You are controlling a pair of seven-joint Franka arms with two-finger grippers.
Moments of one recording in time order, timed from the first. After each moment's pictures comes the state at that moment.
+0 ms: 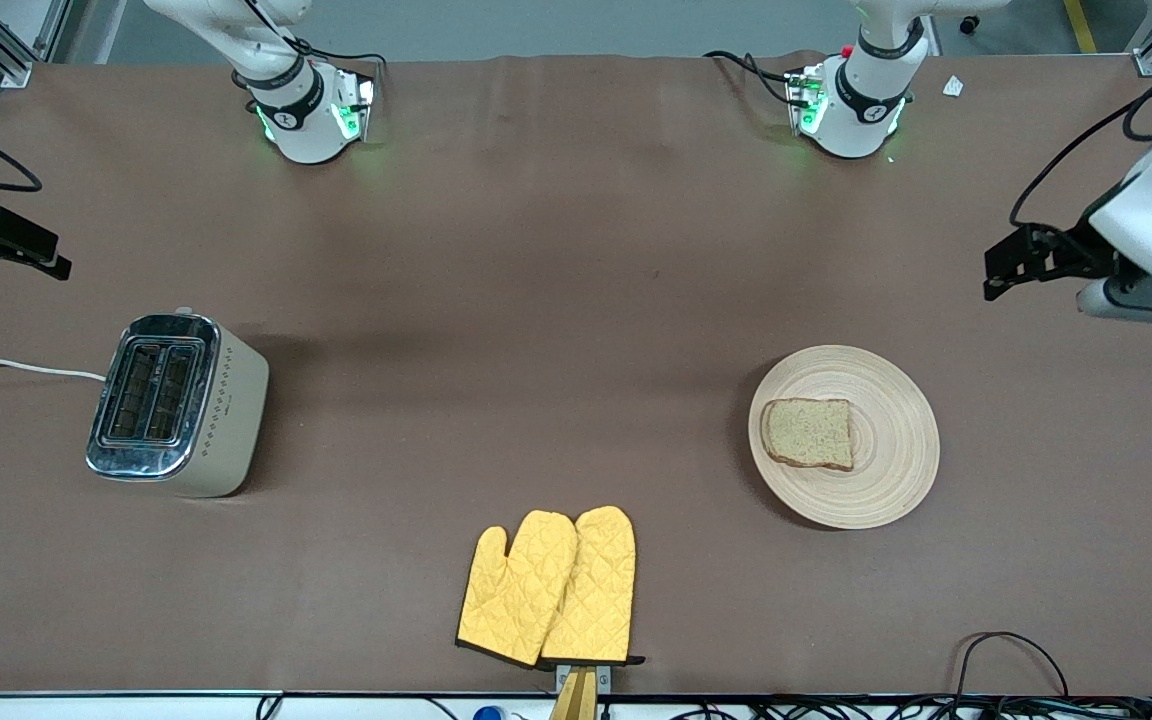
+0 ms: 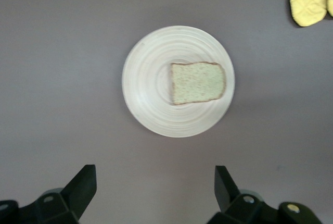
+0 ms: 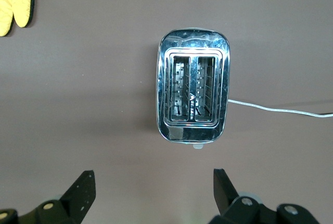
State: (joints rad) left arm -0.03 0.10 -0.08 -1.50 -0.05 1.60 0.02; right arm -0.12 0.06 0.05 -1.45 0.02 1.47 -0.05
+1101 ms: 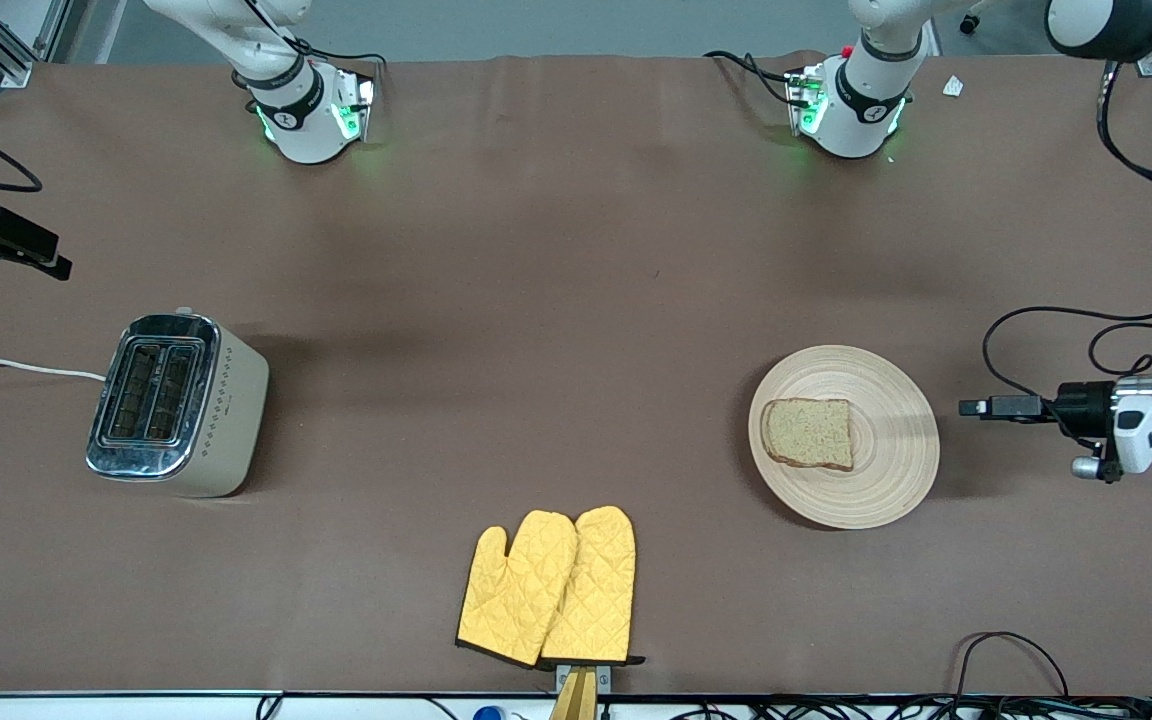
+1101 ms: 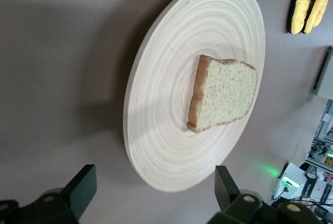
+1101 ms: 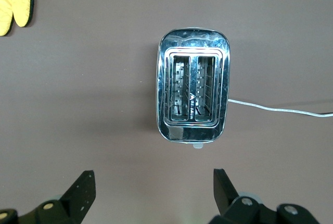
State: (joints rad) left arm 0.38 0.75 -0.07 -1.49 -0.62 1.71 0.57; right arm -0.12 0.06 0.05 -1.45 0.02 1.47 -0.05
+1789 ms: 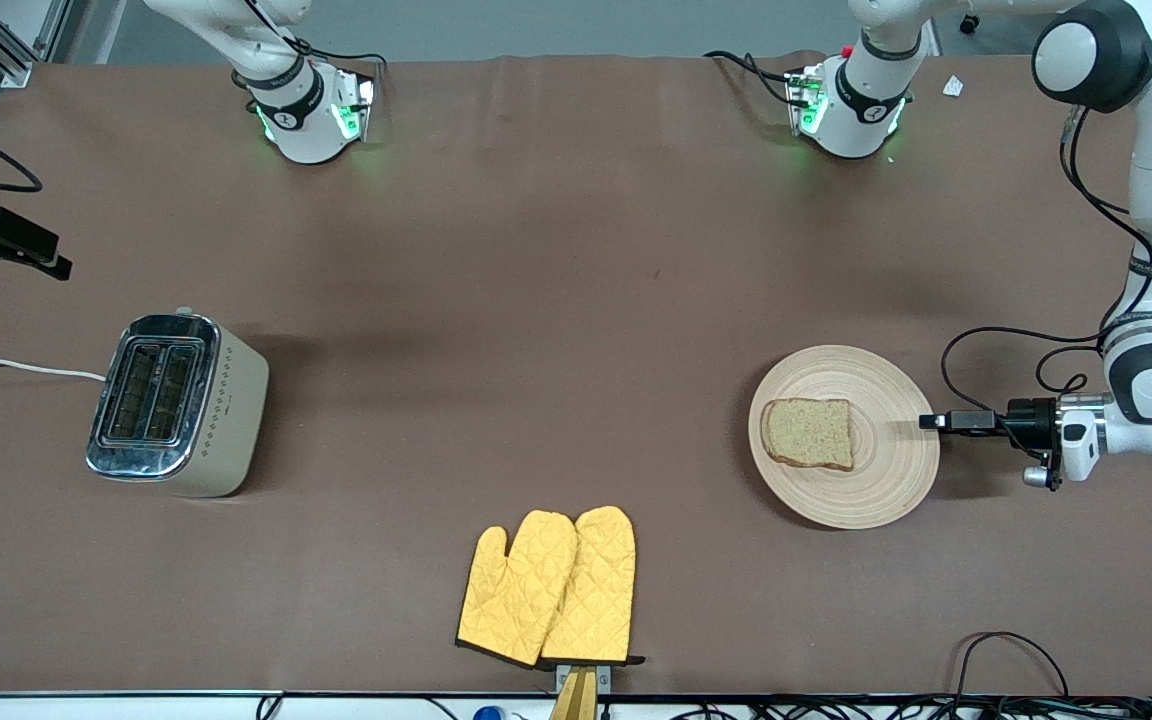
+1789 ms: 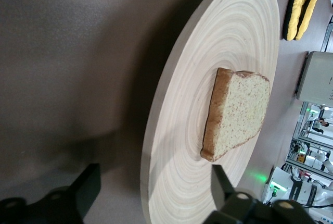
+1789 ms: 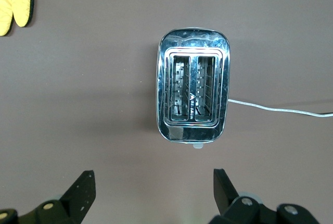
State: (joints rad) left arm 0.37 0.87 -0.08 -1.49 -0.72 1.76 0.67; right arm -0.12 0.06 0.05 -1.45 0.02 1.47 -0.05
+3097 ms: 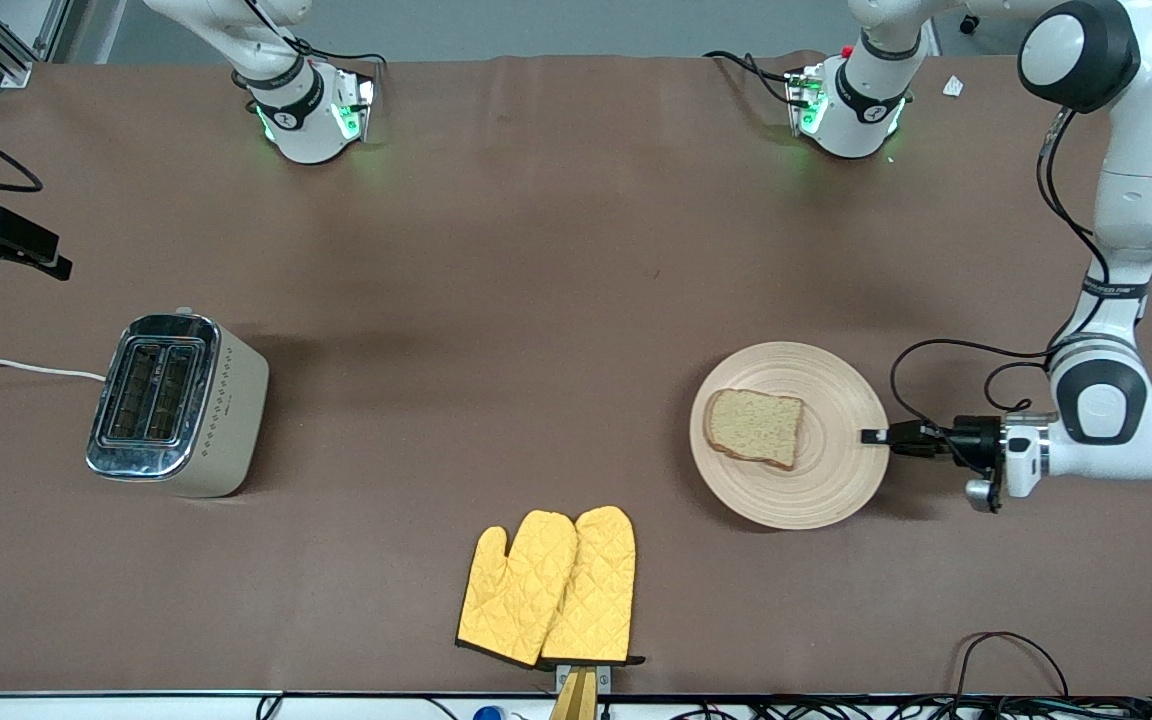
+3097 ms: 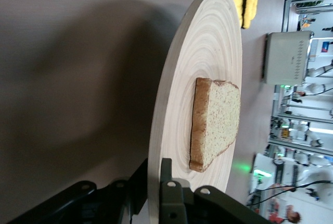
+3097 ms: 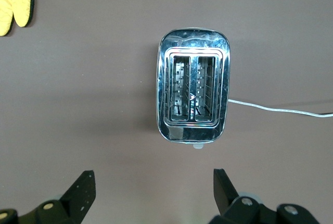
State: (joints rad) left arm 0.35 0.88 -0.27 -1.47 -0.75 1.80 0.67; right arm -0.12 0.06 0.05 -1.45 0.02 1.47 -0.05
